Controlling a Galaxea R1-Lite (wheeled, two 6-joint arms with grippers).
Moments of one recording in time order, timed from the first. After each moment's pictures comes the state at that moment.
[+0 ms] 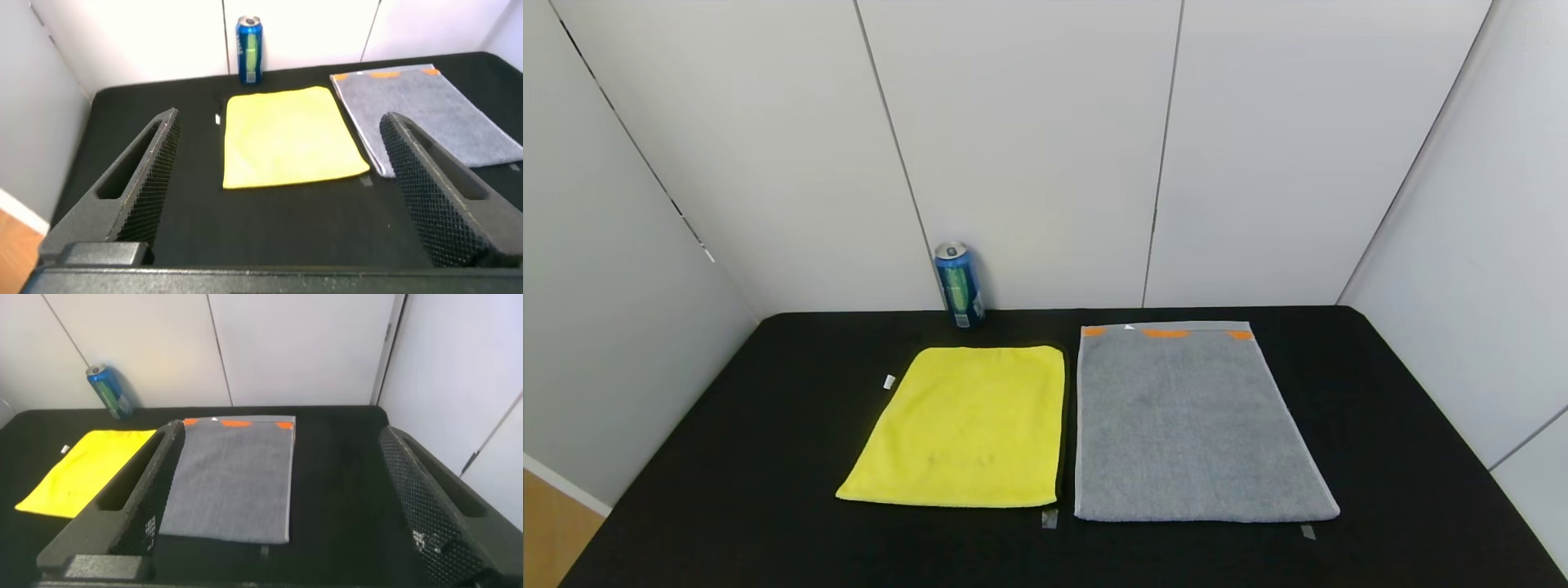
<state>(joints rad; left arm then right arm) -0.03 0.34 -0.48 0.06 -0.12 0.00 0.06 0.60 -0.73 0.06 0.05 0.11</state>
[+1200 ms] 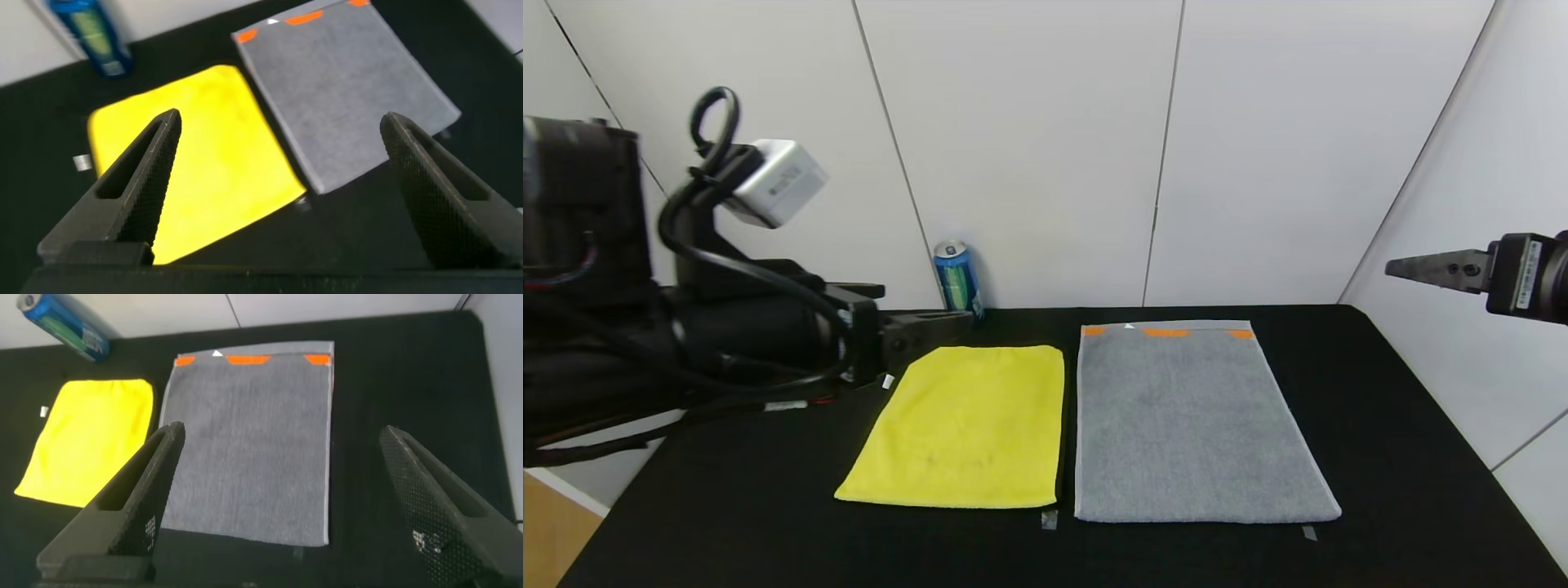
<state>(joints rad) -0.45 1.40 -0.98 -0.12 -0.07 -0.03 0.13 1.37 -1.11 0.11 0.06 0.23</state>
